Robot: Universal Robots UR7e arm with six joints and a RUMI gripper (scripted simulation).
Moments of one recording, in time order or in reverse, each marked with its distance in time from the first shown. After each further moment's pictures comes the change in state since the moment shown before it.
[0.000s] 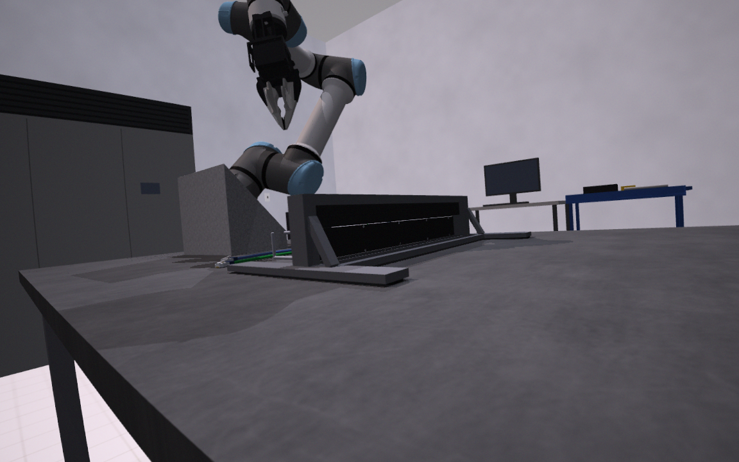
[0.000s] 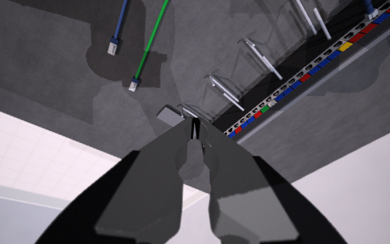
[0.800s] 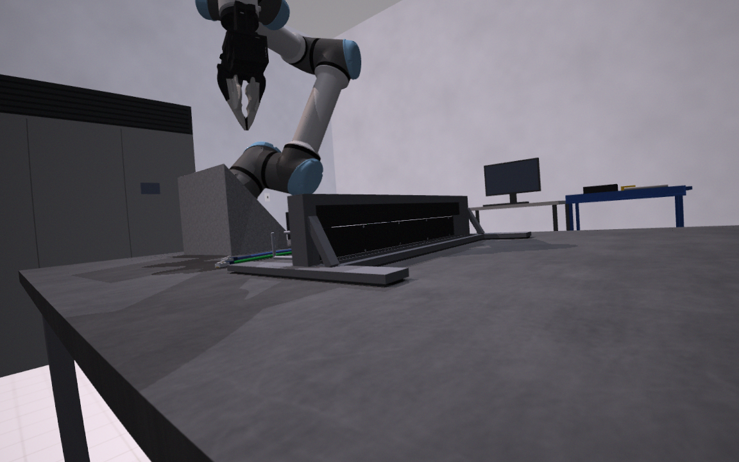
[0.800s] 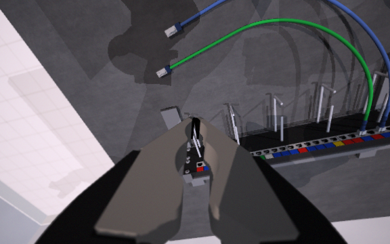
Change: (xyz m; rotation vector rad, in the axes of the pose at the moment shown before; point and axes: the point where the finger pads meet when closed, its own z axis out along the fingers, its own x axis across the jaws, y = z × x) arm -0.068 0.029 -0.001 0.129 -0.044 -0.576
